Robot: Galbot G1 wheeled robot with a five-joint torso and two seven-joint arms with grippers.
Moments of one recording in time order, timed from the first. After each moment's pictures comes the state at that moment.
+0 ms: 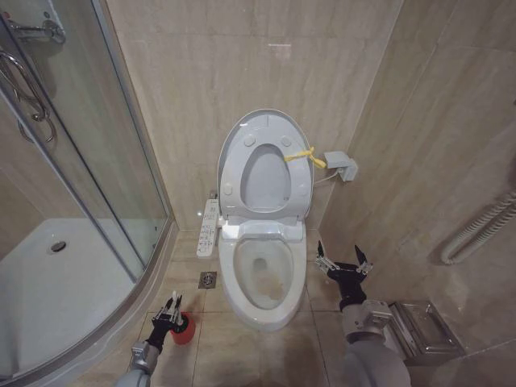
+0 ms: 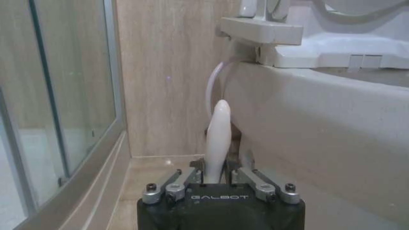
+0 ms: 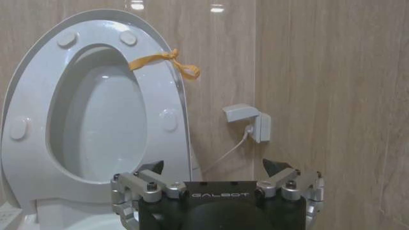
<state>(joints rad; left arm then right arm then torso) 1.04 -1.28 -0.45 -0.86 -0.32 -0.58 0.33 -1.48 1.44 0.48 2.19 0.13 -0.12 0.29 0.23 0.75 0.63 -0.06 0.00</state>
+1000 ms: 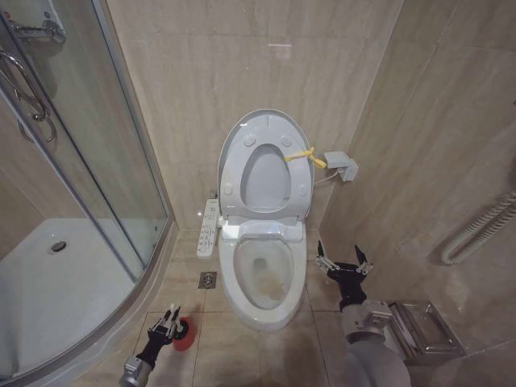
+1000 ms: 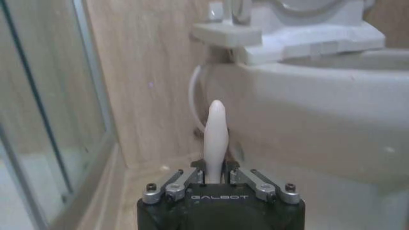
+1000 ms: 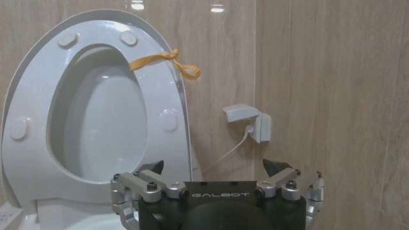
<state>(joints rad) 1.18 -1.26 -0.50 -1.01 -0.17 -0.62 0.30 -1.48 1.44 0.48 2.19 0.13 -0.12 0.29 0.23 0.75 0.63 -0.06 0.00</state>
